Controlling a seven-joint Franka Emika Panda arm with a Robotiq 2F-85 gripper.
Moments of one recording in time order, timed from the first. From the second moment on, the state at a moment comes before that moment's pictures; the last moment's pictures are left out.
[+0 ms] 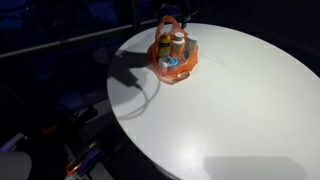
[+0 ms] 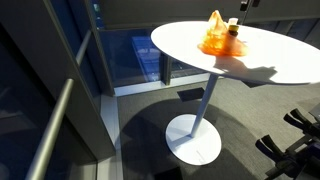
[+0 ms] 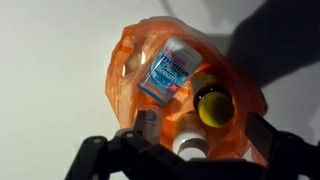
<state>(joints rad) -0.05 0.22 -0.05 -1.86 -0.09 2.07 -0.14</state>
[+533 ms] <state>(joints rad) -0.02 0.32 -0.03 -1.84 -0.09 2.10 -0.09</state>
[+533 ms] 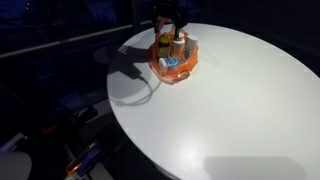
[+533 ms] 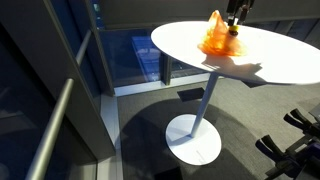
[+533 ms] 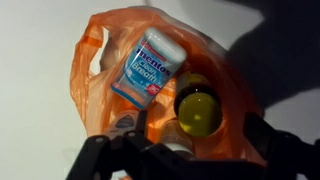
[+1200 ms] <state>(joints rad) -0.02 0.36 -0.04 -1.79 -0.09 2.10 -0.08</state>
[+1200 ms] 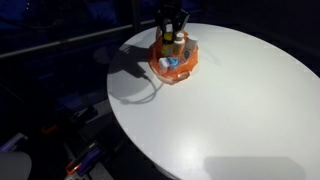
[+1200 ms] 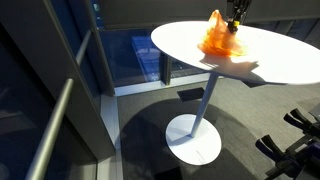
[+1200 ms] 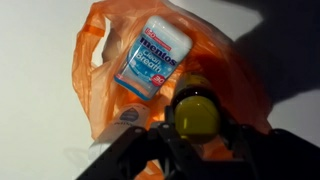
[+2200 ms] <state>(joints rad) -0.12 0.23 -0.14 -1.77 -0.09 2.08 -0.06</state>
